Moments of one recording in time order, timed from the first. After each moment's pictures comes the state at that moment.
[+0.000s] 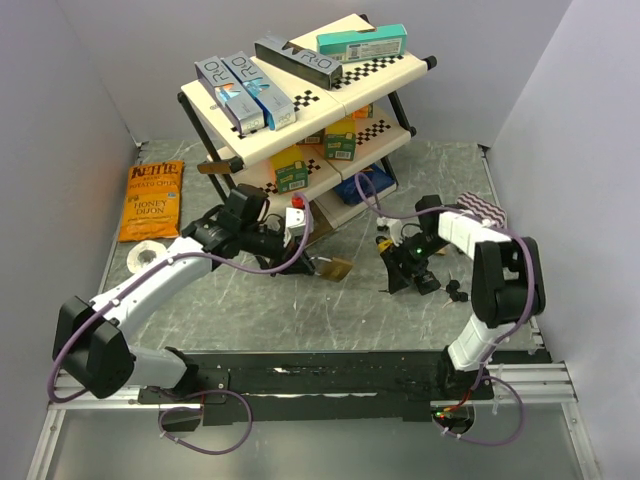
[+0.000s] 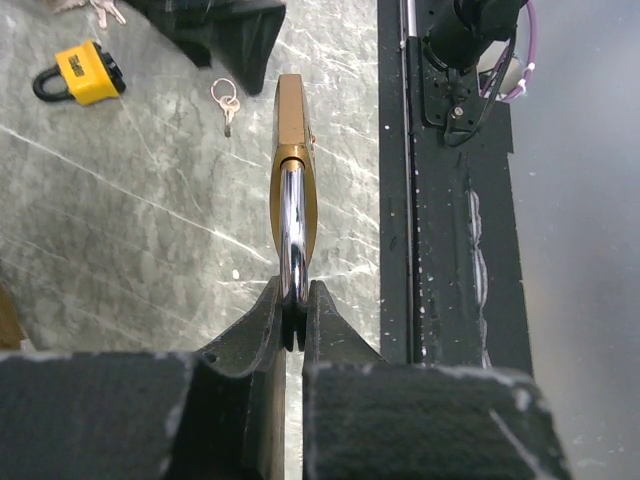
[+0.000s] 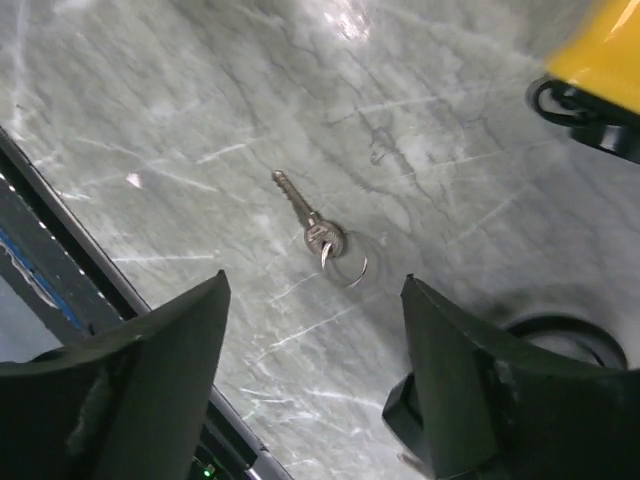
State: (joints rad) left arm -0.59 1.32 1.09 -0.46 0.92 0.37; right arm 0.10 1.73 1.05 -0.91 -0.55 -0.68
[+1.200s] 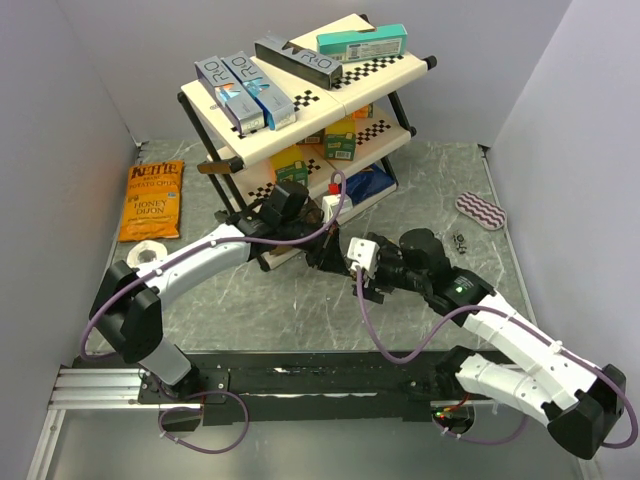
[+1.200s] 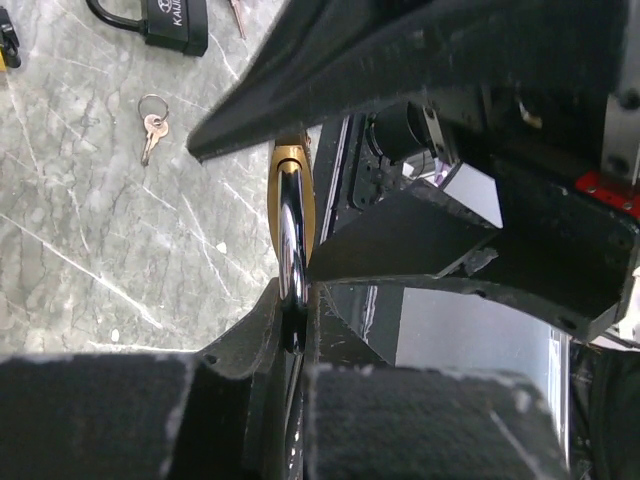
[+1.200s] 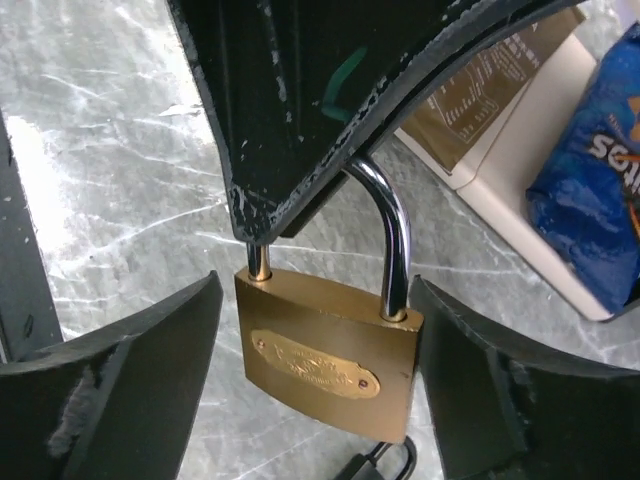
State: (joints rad) left arm -0.75 1.56 1.24 -0.30 0.83 -0.20; right arm 0.68 0.88 0.77 -0.43 -0.31 -0.61
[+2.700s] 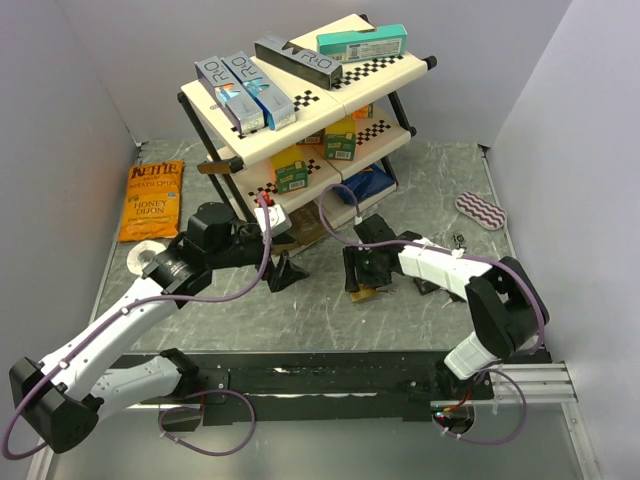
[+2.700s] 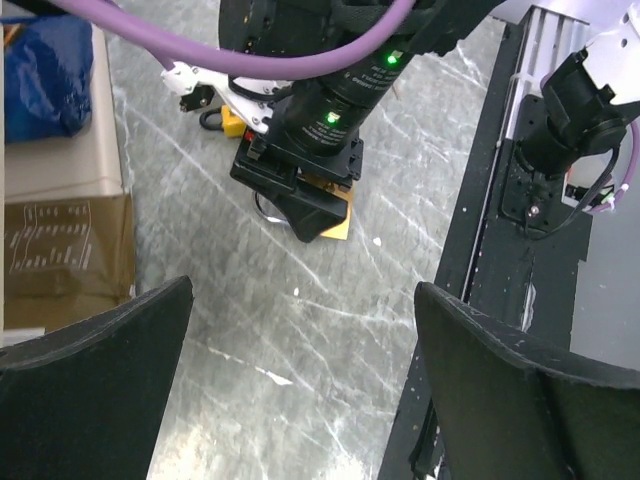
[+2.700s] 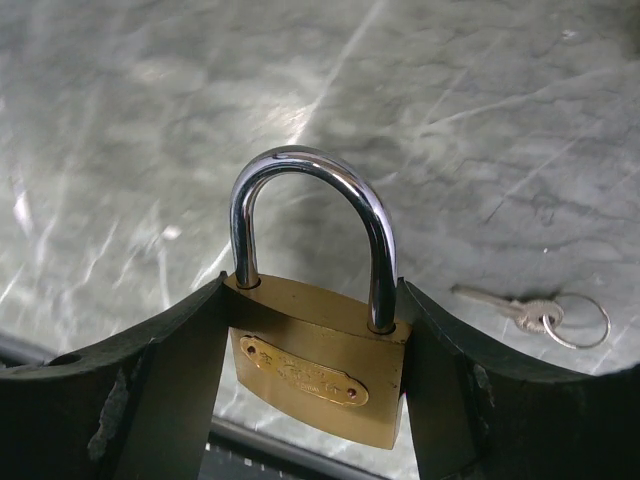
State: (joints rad) left arm -0.65 1.01 0.95 -0.28 0.56 0.09; right arm 0.58 1.53 0.90 -0.52 -0.08 0.43
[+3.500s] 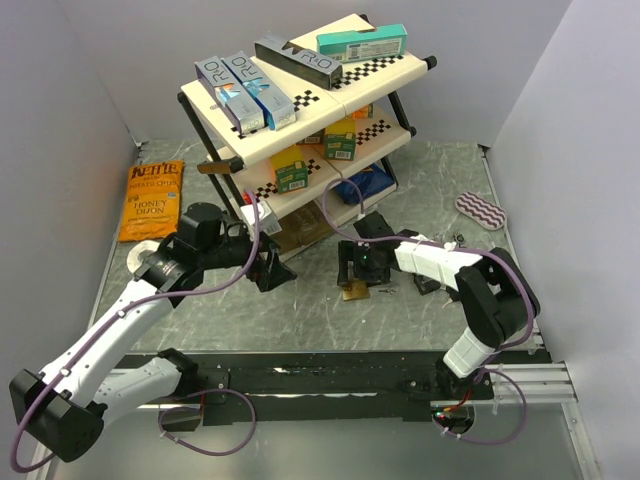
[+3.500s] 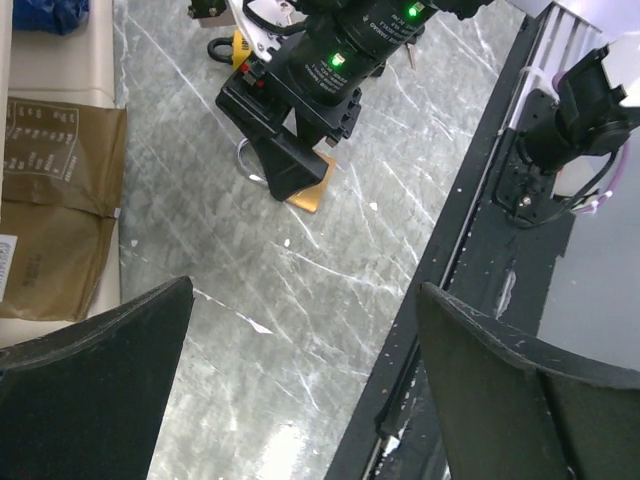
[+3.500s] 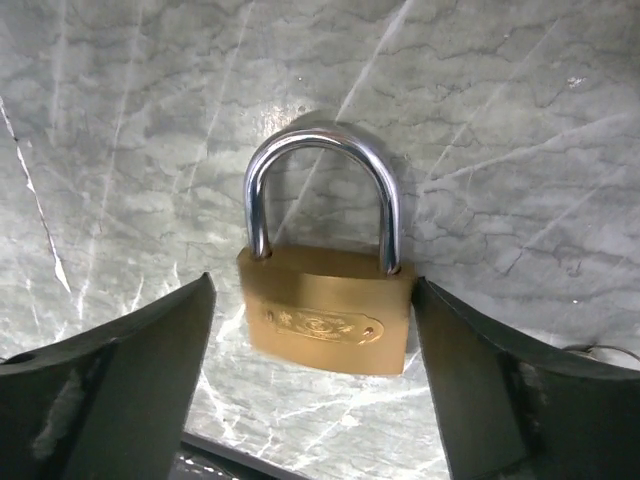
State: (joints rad) left arm -0.54 0.97 0.91 -0.38 0.60 0.01; right arm 0.56 1.62 0.91 -0.42 -0.10 0.54
